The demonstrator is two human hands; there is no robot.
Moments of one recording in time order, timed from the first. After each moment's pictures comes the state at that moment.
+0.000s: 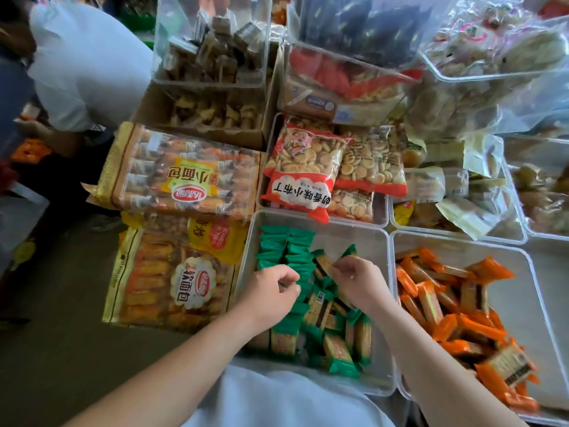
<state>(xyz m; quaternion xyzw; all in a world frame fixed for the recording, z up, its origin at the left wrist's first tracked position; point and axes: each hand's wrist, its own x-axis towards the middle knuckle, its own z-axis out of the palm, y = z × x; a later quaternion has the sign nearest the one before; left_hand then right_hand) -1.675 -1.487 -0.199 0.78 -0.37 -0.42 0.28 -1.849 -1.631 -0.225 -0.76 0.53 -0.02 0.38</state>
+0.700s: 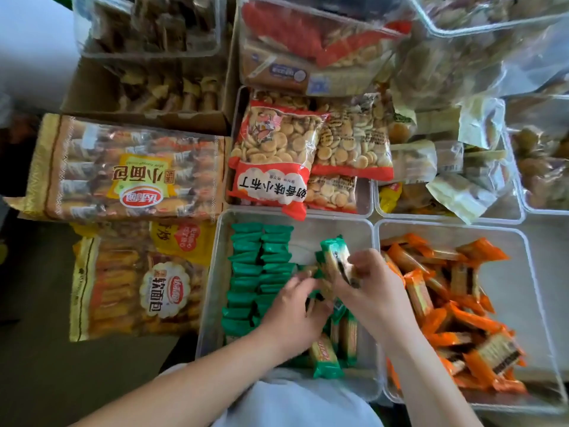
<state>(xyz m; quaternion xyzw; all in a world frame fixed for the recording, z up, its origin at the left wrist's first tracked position) -1.739 -1.531 -0.219 0.71 -0.42 -0.49 0.28 -1.870 -1.628 -0.164 -0.70 0.61 -0.05 0.36</state>
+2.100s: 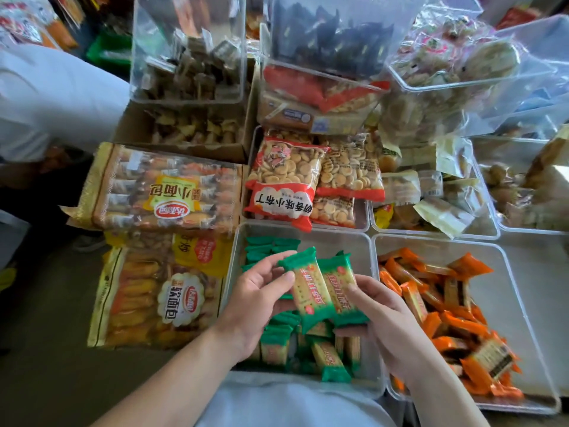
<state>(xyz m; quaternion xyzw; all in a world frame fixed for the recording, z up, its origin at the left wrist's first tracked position) -1.694 -1.495 -0.139 0.56 -0.13 -0.59 0.57 -1.891 -1.584 -0.119 -0.42 0.53 -0.15 0.72</state>
